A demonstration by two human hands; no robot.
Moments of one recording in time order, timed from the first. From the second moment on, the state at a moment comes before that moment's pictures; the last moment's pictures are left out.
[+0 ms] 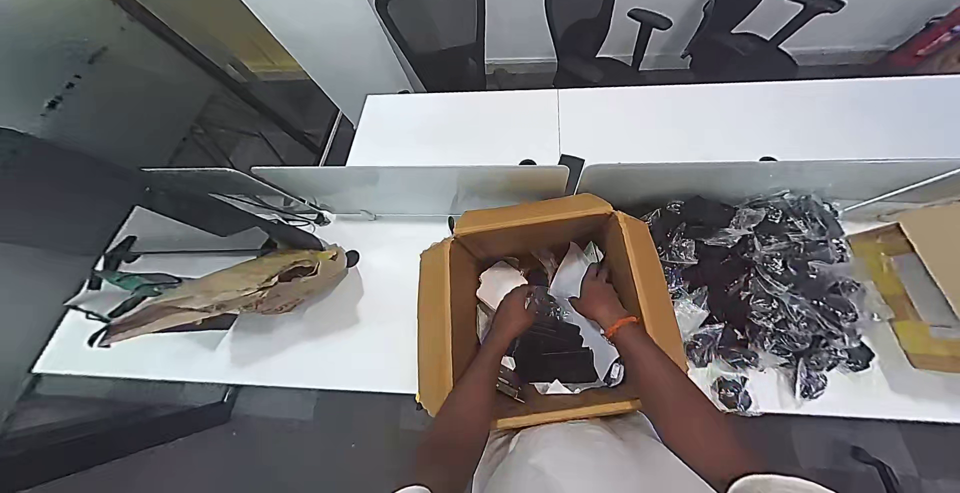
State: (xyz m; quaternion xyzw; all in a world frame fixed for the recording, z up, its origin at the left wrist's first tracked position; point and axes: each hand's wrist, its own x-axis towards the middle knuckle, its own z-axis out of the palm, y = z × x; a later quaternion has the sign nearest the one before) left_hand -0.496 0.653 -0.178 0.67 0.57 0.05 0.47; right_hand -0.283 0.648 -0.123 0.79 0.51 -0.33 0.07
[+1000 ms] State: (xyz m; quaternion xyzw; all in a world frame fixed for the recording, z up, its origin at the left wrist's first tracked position) left_hand -0.480 0.636 -0.202 0.68 0.49 -0.10 0.55; right_hand -0.286 0.538 -0.096 0.71 0.64 -0.28 0.12
